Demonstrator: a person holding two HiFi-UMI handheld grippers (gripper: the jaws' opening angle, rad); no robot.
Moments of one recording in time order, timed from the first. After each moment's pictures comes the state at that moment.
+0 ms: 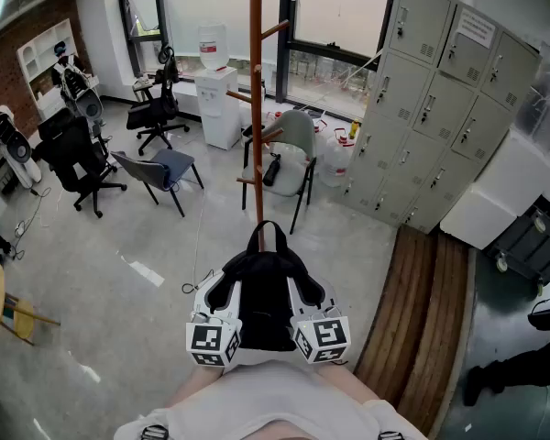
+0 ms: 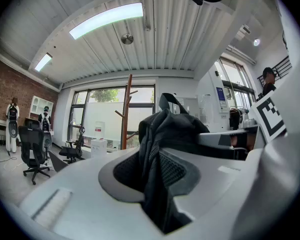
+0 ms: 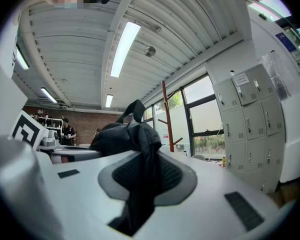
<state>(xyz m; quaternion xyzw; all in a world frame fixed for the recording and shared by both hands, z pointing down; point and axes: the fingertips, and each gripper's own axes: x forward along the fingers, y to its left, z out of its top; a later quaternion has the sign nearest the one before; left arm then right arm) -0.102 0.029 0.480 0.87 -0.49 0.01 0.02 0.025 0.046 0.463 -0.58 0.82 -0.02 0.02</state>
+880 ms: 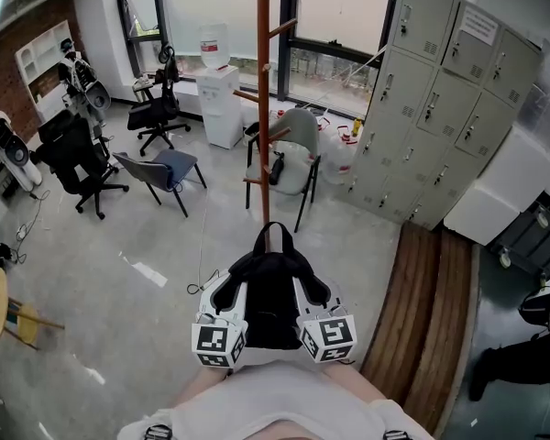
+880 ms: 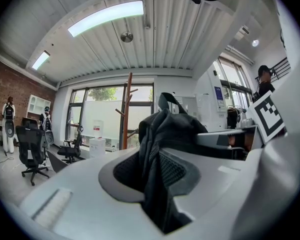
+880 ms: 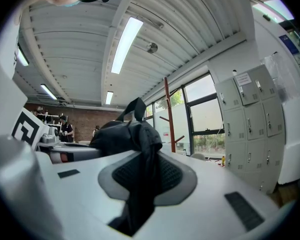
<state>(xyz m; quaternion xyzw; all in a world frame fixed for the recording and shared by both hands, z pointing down) -0.117 0.018 0.486 0.88 -0.47 0.02 0.02 0.009 0.035 0.470 -0.58 0.81 -0.02 0.00</state>
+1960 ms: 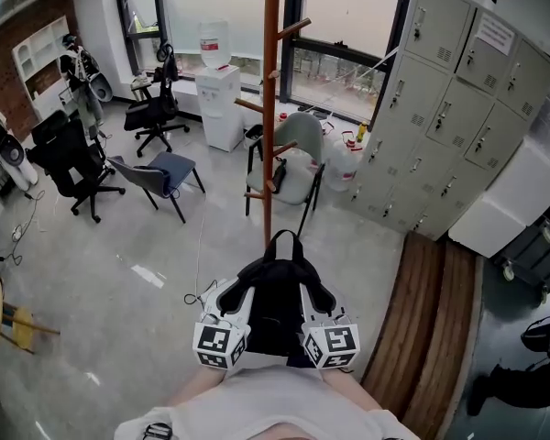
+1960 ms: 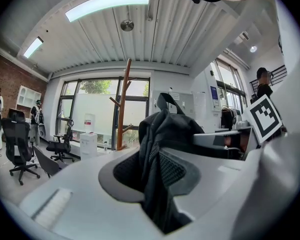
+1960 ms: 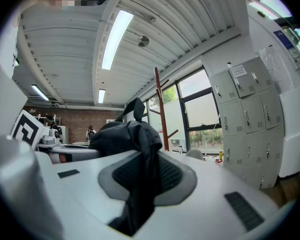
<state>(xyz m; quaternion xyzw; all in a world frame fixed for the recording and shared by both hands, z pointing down) -0.095 -0.067 0.520 0.90 -0.43 0.03 0.04 0.029 -0.046 0.504 -0.60 0.80 -0.05 0.00</state>
